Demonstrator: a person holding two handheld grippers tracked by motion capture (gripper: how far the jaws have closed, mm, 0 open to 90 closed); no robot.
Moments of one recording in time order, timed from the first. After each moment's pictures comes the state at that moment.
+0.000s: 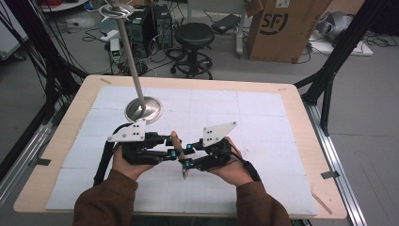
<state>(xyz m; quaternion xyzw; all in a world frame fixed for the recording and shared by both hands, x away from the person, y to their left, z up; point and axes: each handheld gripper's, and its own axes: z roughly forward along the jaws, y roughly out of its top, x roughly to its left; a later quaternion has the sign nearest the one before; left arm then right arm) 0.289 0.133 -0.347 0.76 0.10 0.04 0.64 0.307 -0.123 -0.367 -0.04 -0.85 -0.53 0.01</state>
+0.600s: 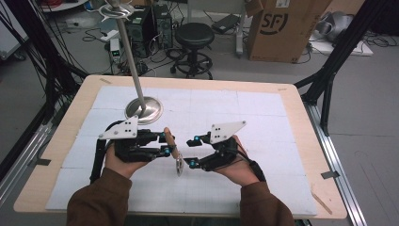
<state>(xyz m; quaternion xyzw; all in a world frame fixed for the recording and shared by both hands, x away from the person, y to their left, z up) 0.290 0.153 -0.339 0.76 0.11 0.06 0.64 0.307 -0.139 -0.361 -0.06 -0.84 -0.54 -0.02</state>
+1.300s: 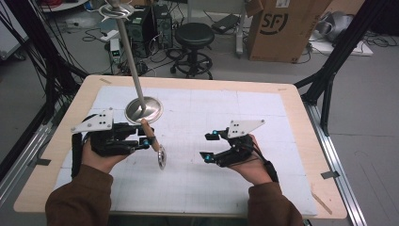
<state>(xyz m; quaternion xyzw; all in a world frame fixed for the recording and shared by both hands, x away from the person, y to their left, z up) 0.293 0.202 -0.325 0.75 0.15 0.07 0.64 0.314 -0.182 -0.363 -0.14 -0.83 -0.55 -0.05</state>
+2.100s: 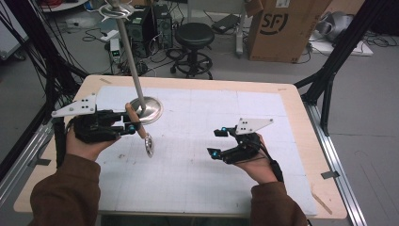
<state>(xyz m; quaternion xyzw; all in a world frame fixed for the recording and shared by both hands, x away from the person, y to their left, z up) 0.312 0.233 -0.298 0.75 0.18 0.09 0.63 0.320 -0.199 -0.366 -0.17 -0.82 -0.54 -0.06</state>
